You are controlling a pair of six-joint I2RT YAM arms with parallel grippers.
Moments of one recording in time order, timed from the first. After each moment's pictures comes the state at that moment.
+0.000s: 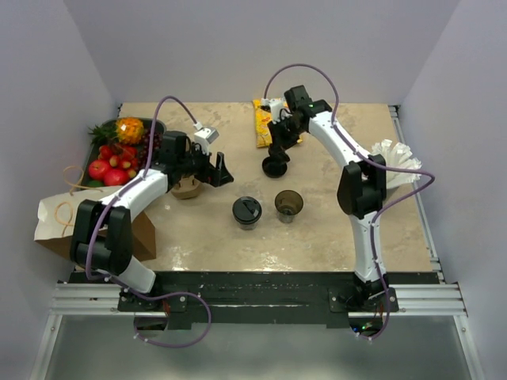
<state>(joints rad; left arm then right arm) -0.23 1.56 0.99 -0.11 0.62 -0.02 0.38 2.24 2.12 -0.94 -0.38 -0.22</state>
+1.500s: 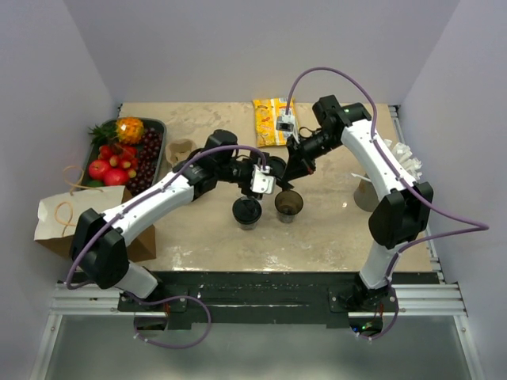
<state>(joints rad) -0.66 1.49 1.20 -0.24 0.67 1.04 0.33 1.81 1.82 -1.36 -0.96 -0.75</state>
